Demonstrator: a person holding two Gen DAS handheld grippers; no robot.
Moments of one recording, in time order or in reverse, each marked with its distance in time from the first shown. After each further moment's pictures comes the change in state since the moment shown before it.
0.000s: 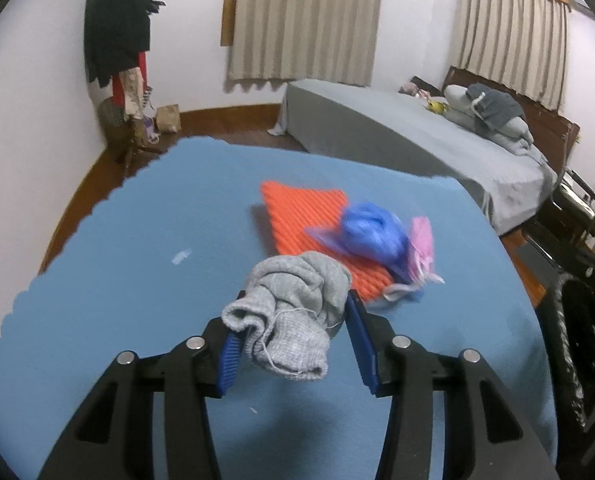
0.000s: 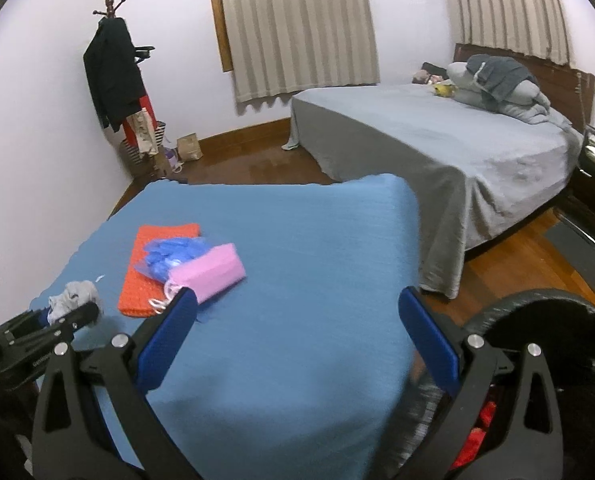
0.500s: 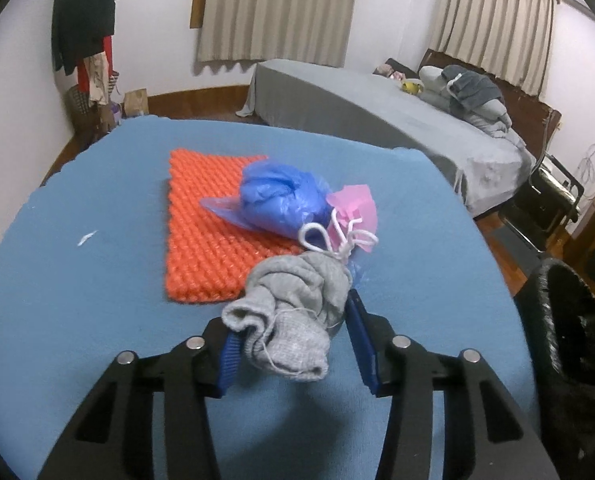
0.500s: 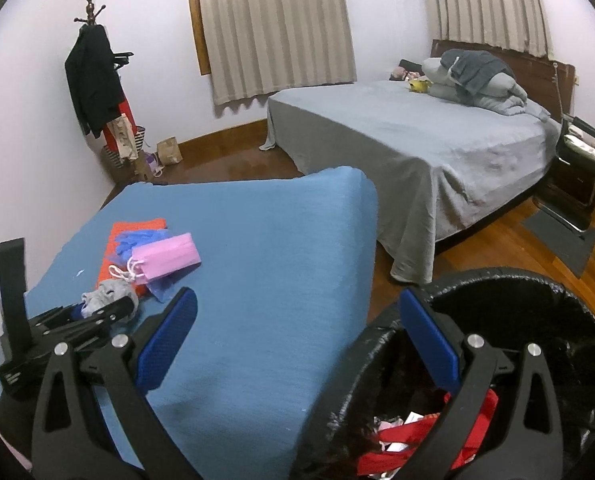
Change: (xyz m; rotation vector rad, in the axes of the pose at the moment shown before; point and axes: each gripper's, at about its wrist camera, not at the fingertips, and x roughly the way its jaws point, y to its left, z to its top) left arm 0.035 -0.061 -0.017 0.026 0.074 -0.105; right arm -0.035 -0.051 -0.019 0.033 -0.013 -0.072
